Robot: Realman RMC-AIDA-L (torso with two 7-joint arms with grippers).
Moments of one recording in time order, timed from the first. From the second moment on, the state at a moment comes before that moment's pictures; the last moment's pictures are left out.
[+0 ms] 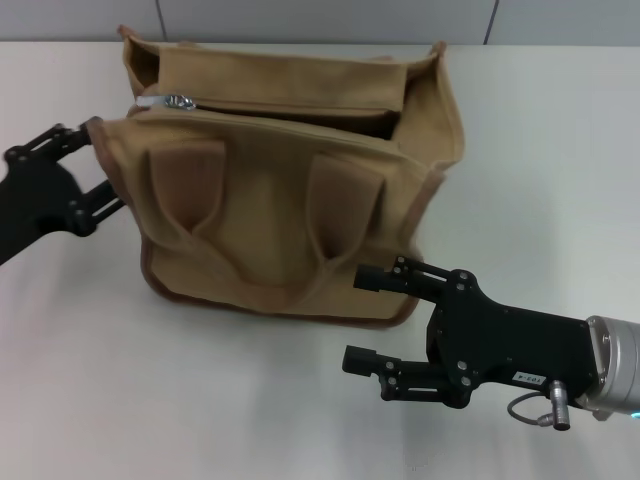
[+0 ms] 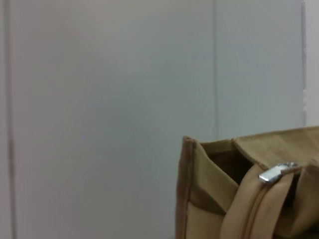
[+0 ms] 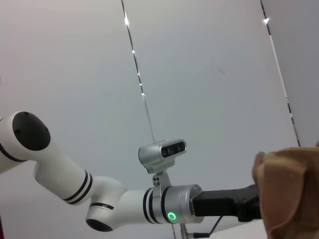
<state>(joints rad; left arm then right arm) -0.38 -2.07 0.27 0.45 1.87 1.55 -0.78 0.42 2.09 -1.42 -0.28 -1.19 -1.69 0.86</state>
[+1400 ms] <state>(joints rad) -0.42 -2.07 0.27 0.30 1.63 1.62 -0.90 0.45 2.09 -1.42 -0.20 -1.11 -1.73 0.80</state>
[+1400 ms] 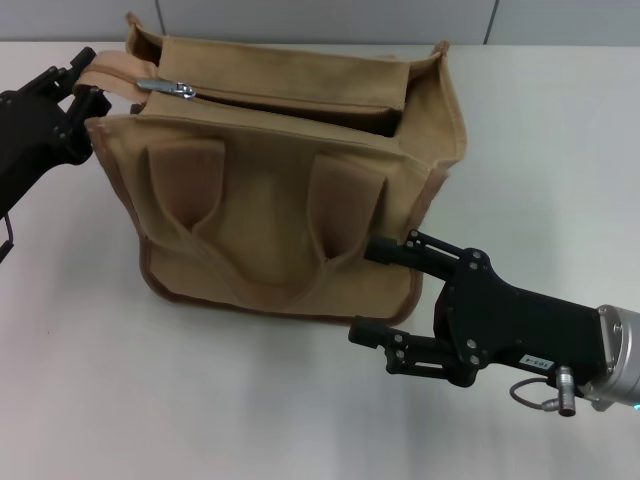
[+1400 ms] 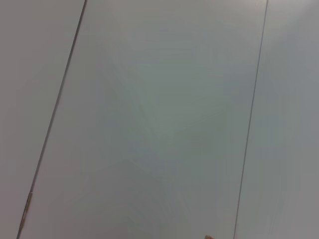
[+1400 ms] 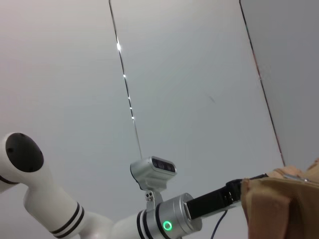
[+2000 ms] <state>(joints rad) -0.43 -2.07 0.28 0.25 1.55 1.66 -0.97 0.47 2.09 -1.43 -0.20 -0.85 -1.82 0.67</state>
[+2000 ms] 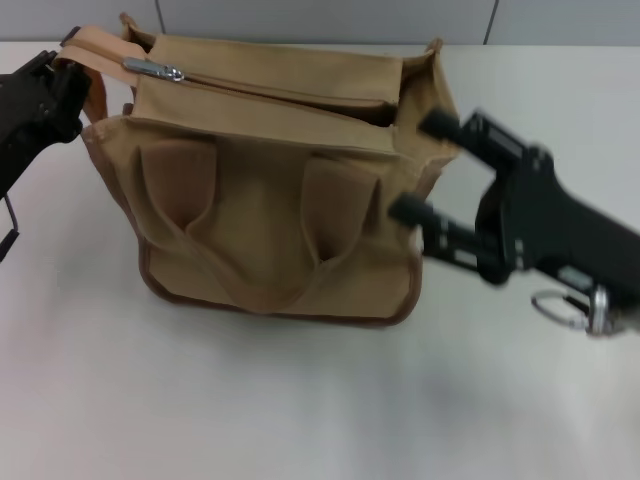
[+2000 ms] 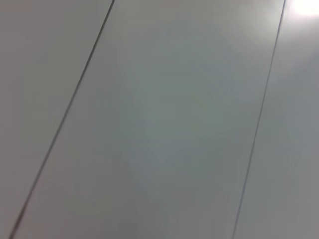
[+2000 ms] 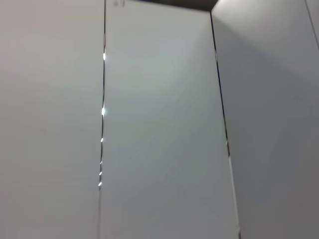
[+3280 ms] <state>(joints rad) -0.47 -2.08 0.32 0.24 1.56 1.77 -1.12 0.60 2.09 -1.93 -0.51 -0.34 -1.30 -0.39</state>
